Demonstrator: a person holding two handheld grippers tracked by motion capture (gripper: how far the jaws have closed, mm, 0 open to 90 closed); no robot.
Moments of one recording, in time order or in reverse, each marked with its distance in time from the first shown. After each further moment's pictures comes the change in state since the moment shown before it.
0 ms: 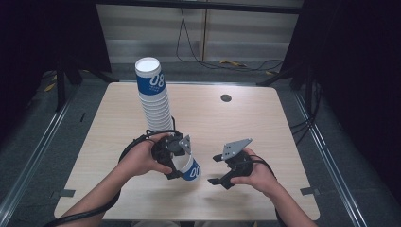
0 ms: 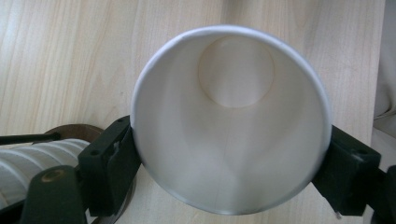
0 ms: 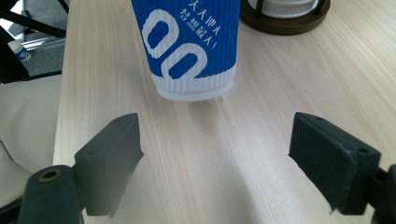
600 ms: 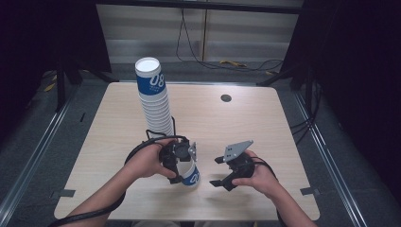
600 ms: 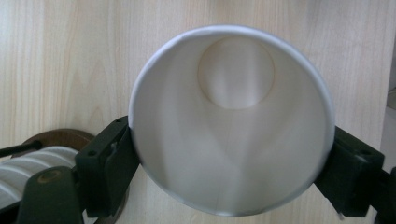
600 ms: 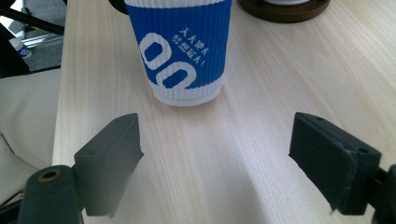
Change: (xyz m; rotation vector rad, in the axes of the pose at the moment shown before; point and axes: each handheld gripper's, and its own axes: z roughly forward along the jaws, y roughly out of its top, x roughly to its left) left arm -0.006 0.011 0.018 0.097 -0.014 0.066; right arm 0.000 -0.008 0.000 0.014 0.000 0.007
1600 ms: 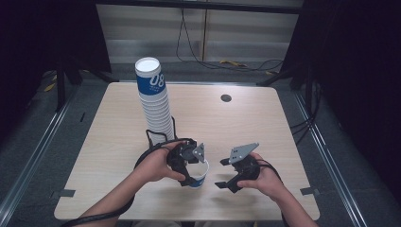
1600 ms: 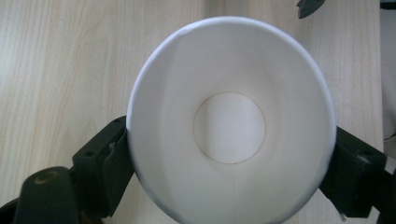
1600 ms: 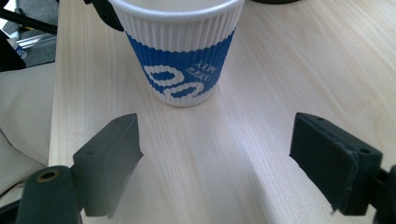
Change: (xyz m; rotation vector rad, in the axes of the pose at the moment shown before) left arm -0.004 0.011 0.016 -0.176 -0.011 -0.009; right arm 0.000 -0.015 -0.007 0.008 -0.016 0.031
